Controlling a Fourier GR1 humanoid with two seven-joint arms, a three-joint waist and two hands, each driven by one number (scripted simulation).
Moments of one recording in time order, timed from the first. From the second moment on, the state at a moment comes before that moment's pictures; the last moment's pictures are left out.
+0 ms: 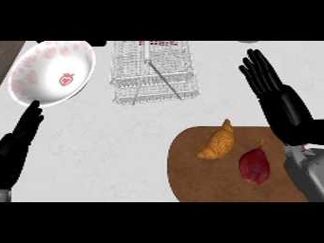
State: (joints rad) left arm 0.05 0.46 -0.08 -1.64 0.11 0.16 0.10; right arm -0.35 -0.46 0.31 -1.61 -0.44 -0.14 -0.08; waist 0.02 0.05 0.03
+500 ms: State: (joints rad) left arm -0.01 0.34 -0.09 -1.67 0.10 0.25 0.07; right arm -0.10 -0.30 -0.07 -1.51 -0.84 -0.11 -0.28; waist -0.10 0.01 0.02
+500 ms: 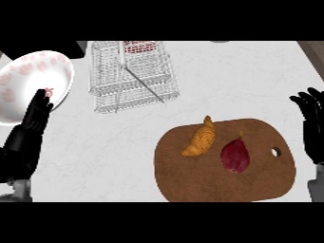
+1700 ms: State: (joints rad) left arm -0.13 0.21 -0.19 -1.59 0.01 0.31 0.05; right arm 0.41 -0.76 -0.42 -1.67 -0.43 0.50 -0.35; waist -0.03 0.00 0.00
